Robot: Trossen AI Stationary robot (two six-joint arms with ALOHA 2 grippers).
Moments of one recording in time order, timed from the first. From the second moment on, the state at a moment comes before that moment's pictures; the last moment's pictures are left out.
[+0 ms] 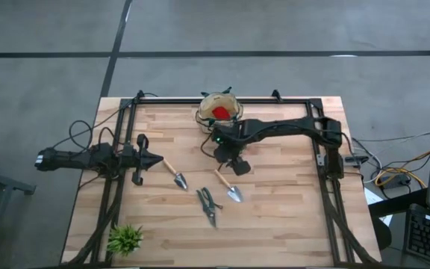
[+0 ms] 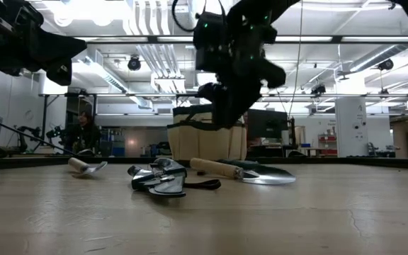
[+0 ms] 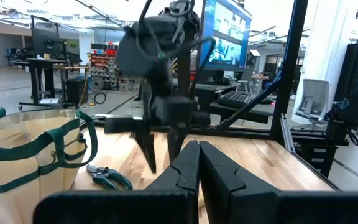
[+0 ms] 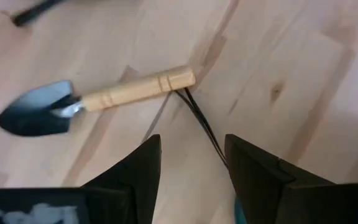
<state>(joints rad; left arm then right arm) -0.09 0.04 0.01 0.12 -0.11 -0.06 -0.15 1.98 1.53 -0.79 -0.23 -0.60</state>
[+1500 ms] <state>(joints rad) -0.09 0.04 0.01 0.12 -0.11 -0.06 -0.09 2.13 1.54 -0.71 -0.15 -0.38</state>
